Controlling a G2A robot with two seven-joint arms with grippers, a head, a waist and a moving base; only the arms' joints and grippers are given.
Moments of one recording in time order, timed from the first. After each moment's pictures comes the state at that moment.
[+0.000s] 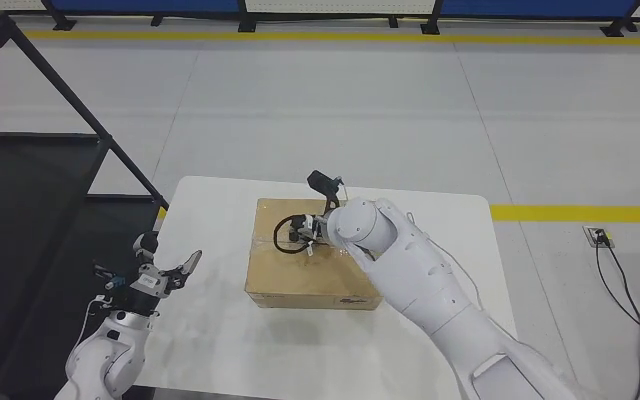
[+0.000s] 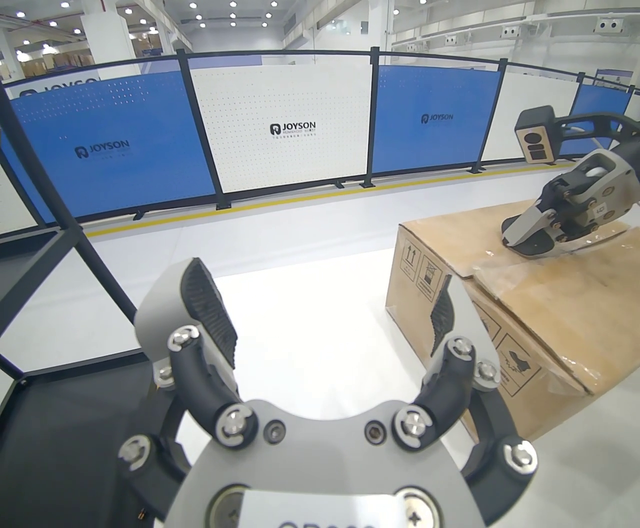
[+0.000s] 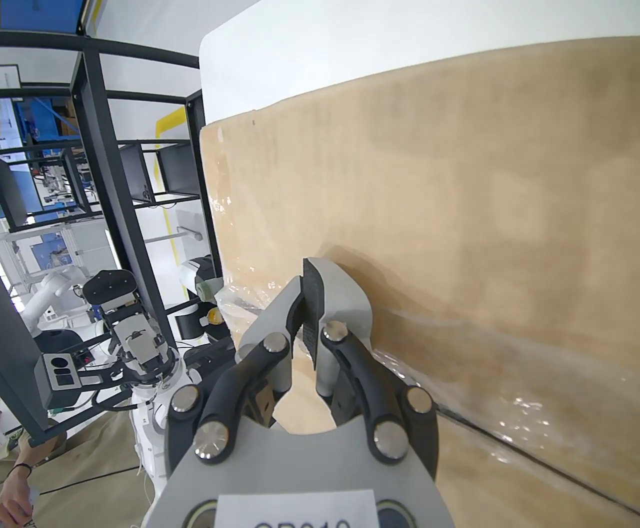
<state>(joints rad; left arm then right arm) 1.28 -1.11 -1.65 -1.42 1.26 -0.44 0.41 -0.29 -1.62 0.78 -0.80 -0.16 0.36 0.75</state>
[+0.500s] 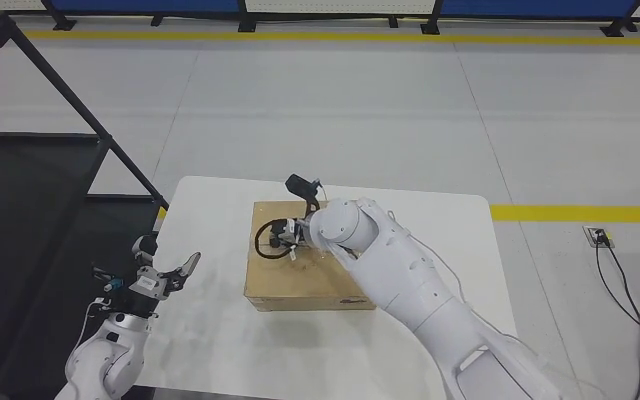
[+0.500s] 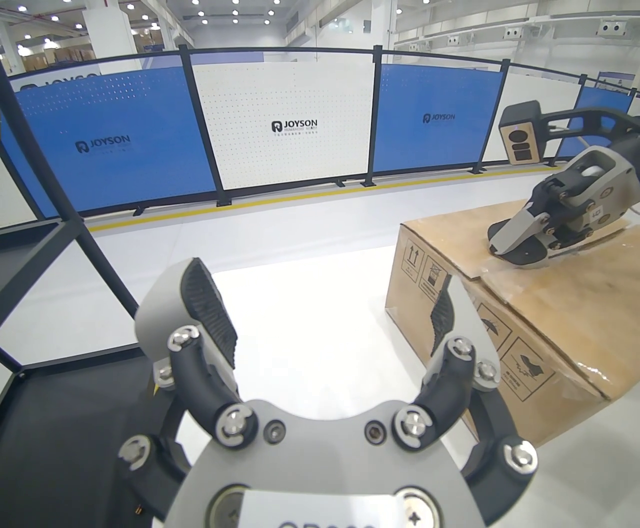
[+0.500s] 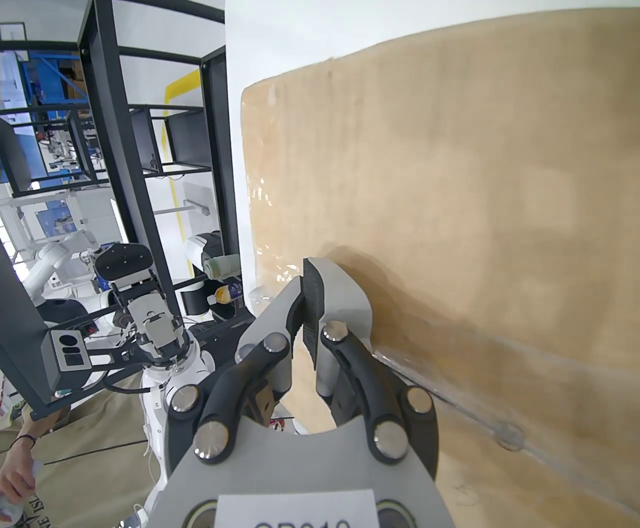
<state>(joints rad) 1.29 -1.11 -1.65 -1.40 1.26 -0.44 0.42 -0.23 -1.70 0.72 -0.68 -0.07 0.26 0.78</state>
